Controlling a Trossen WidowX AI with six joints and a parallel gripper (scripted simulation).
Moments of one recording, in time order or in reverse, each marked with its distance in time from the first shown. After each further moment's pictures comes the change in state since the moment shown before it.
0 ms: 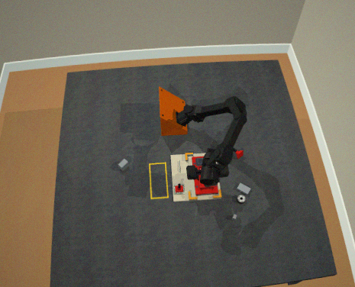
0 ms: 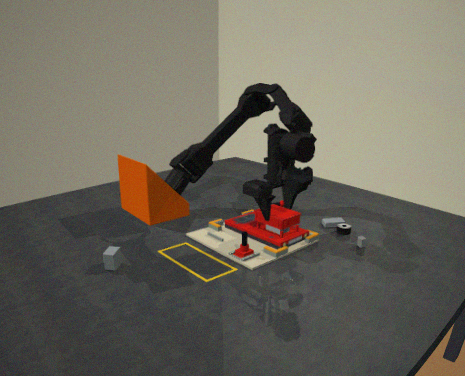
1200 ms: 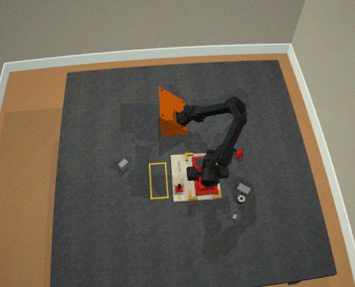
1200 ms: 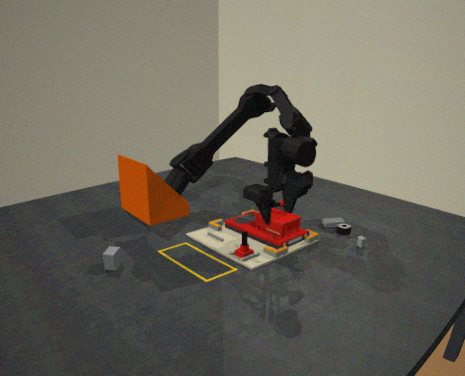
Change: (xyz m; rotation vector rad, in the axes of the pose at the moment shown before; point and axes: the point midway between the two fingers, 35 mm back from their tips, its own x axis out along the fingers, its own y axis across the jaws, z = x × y) arm 0.010 0.001 0.001 -0.001 -0.002 0.002
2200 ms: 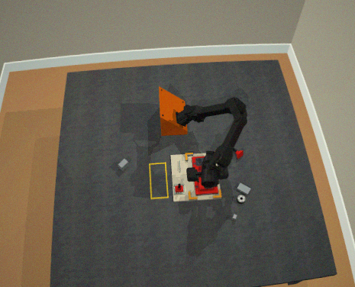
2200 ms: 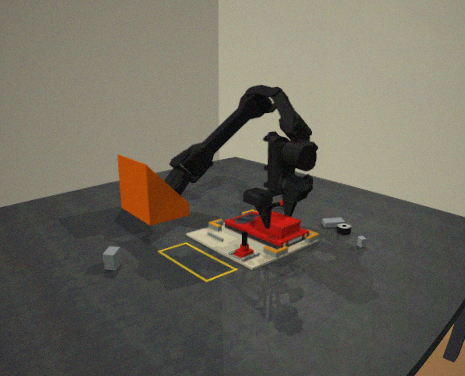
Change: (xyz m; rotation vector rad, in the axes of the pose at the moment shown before) arm 0.009 0.000 0.000 0.000 0.001 0.000
